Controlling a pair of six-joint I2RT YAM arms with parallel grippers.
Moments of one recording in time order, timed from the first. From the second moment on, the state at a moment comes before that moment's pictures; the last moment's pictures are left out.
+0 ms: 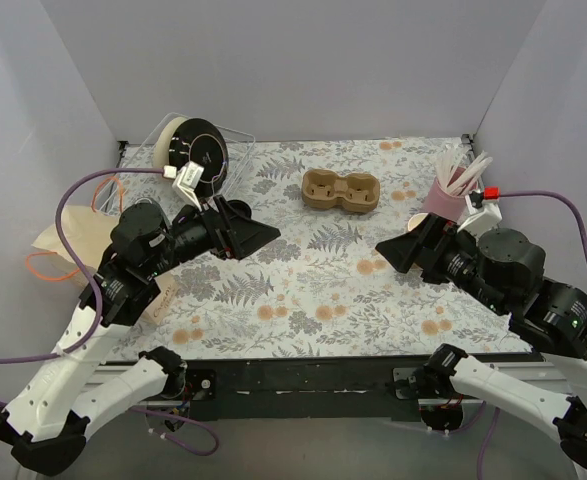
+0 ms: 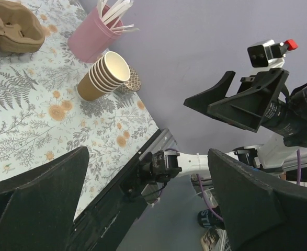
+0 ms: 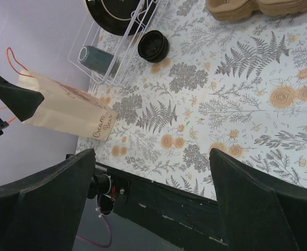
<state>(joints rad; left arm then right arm) -0.60 0.81 1.11 -0.34 0.39 -0.82 0.84 0.70 1.28 -0.95 0.21 0.85</state>
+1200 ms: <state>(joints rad) -0.60 0.87 1.24 -0.59 0.27 -0.69 0.54 1.12 1.32 -1.11 0.57 0.46</state>
